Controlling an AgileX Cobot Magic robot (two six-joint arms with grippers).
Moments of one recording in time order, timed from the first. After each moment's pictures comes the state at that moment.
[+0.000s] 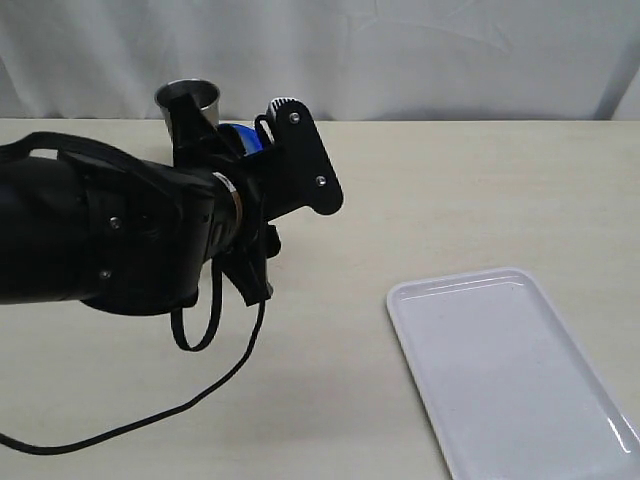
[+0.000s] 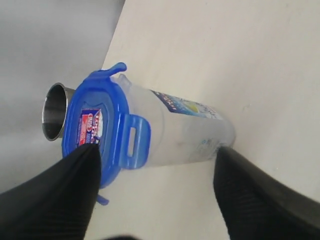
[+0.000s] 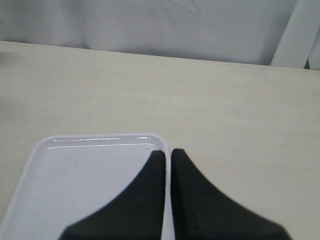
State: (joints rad) left arm -0.97 1.63 -0.99 1.20 0.73 -0.58; right arm 0.03 0.01 0.00 -0.03 0.35 -0.06
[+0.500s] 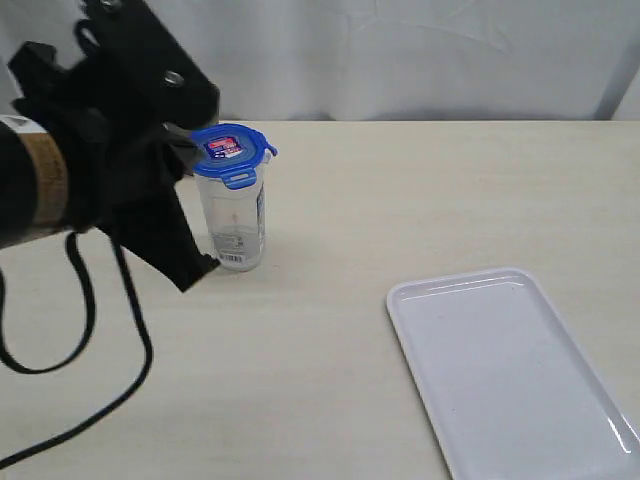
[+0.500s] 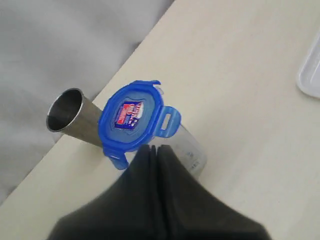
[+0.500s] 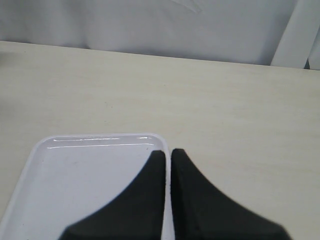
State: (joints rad) left arm -0.95 1.19 -0.84 1.00 0.61 -0.62; right arm 0.03 0.01 0.00 -0.03 0.35 -0.06
